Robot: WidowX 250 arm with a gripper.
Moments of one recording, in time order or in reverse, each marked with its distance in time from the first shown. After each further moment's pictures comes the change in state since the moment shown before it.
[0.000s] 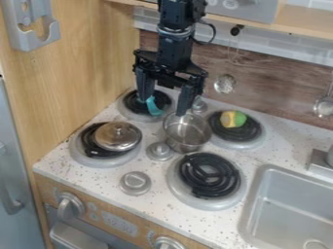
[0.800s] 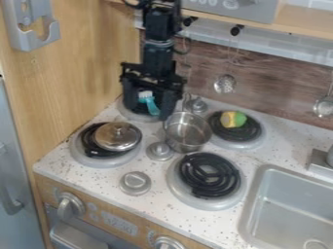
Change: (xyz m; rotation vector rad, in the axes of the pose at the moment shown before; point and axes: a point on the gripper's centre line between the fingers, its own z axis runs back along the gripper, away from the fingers) arm 0.016 0.039 -0.041 -0.039 0.164 0.062
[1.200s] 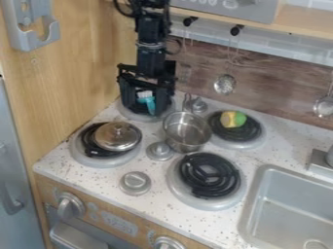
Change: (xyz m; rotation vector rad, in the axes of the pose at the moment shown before) arm 0.044 0.038 -0.021 -0.043 -0.056 0.040
